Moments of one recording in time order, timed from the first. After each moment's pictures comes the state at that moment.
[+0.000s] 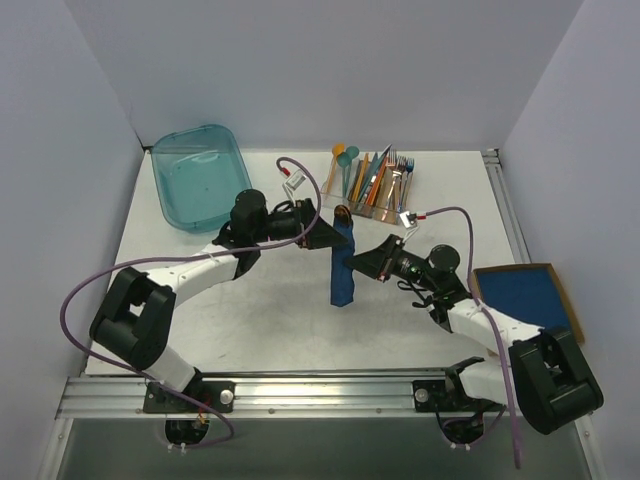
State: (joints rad) left arm -0.55 1.59 0.94 0.61 0.84 -0.93; right arm 0.39 1.19 0.33 0.89 -0.72 1.00
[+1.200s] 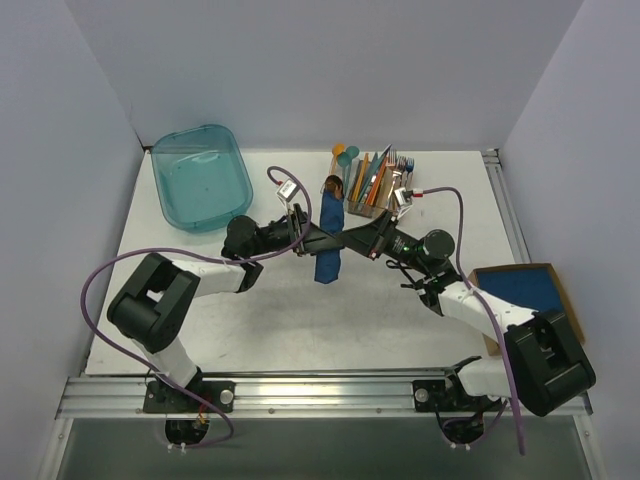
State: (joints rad) left arm -0.55 1.69 0.76 1.27 0.85 -1.38; right arm 0.45 1.27 0.50 1.02 -0.66 1.17
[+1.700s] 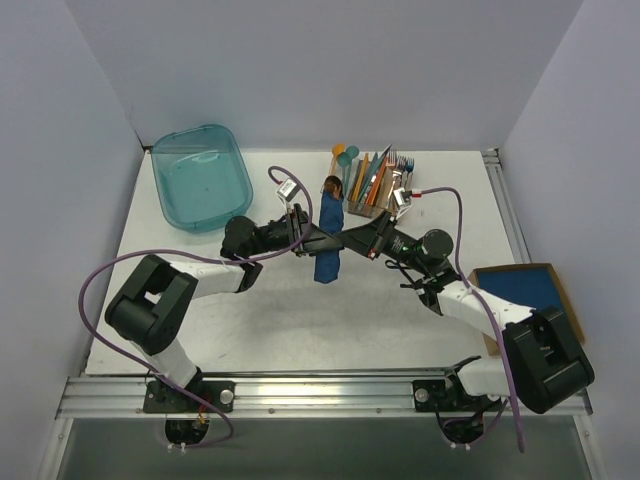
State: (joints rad) left arm -0.56 1.68 0.76 1.29 0.87 -1.46; right arm 0.45 1.29 0.50 1.02 -0.65 1.17
